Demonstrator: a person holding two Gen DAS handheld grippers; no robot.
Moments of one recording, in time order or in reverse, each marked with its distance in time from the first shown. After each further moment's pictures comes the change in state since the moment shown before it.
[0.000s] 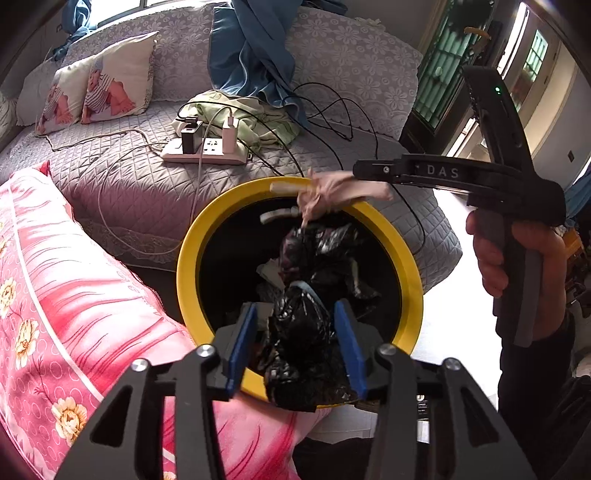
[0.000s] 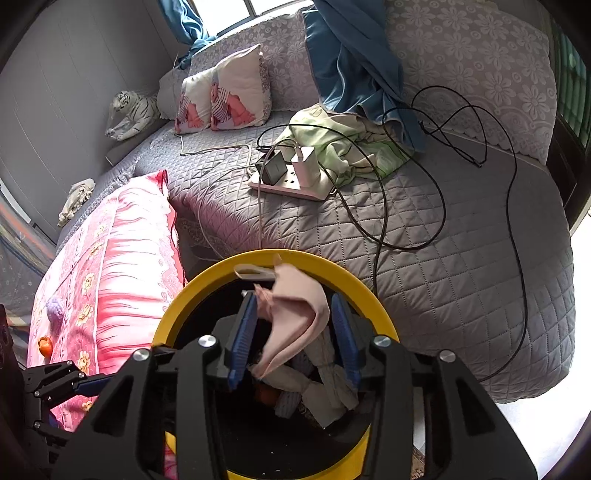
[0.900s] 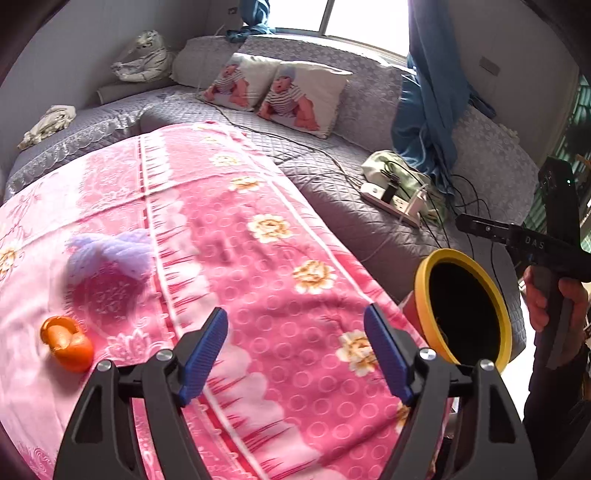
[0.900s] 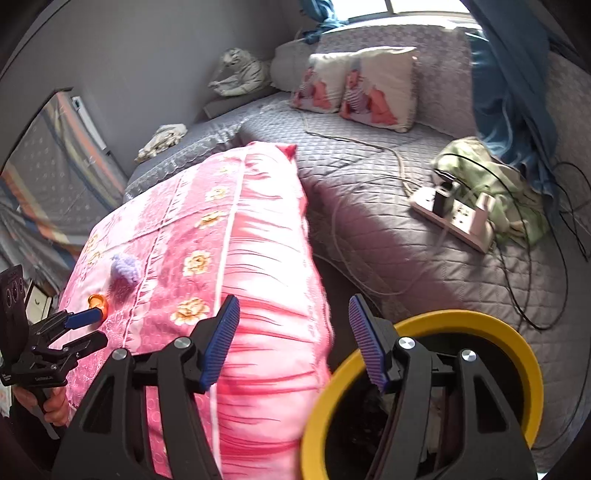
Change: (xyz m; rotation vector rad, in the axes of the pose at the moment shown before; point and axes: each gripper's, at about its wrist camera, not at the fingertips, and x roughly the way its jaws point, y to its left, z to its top) left arm -0.169 0.193 -0.106 -0.428 -0.209 0.345; right arm 0.037 0.220 0.016 -0.360 0.054 0.292
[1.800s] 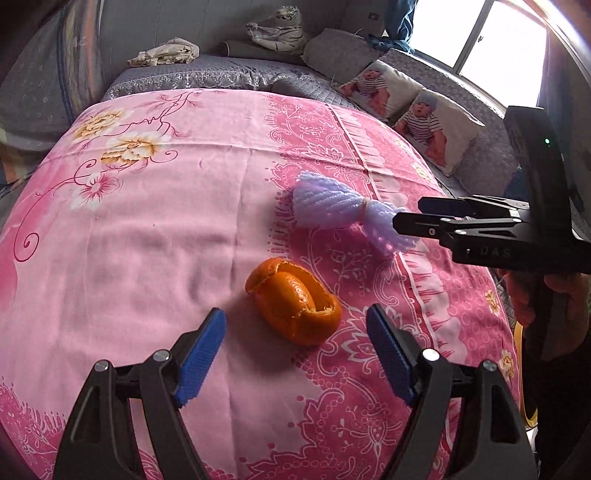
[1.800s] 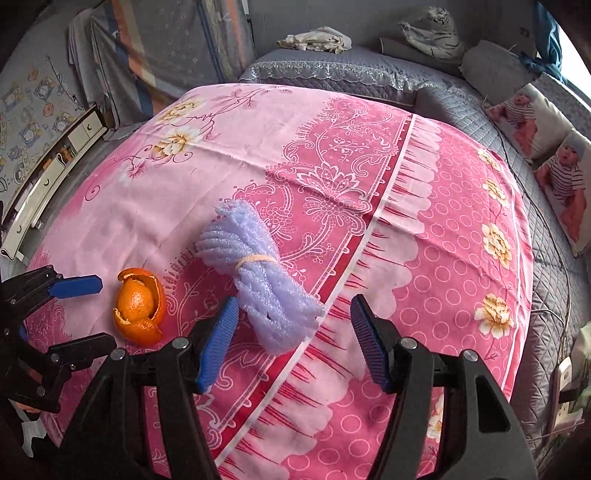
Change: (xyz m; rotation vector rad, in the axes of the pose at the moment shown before) left arm -0.018 0.190 -0.044 -0.353 0.003 0.204; right arm 0.215 0.292 0.040 -0.602 0.277 0.193
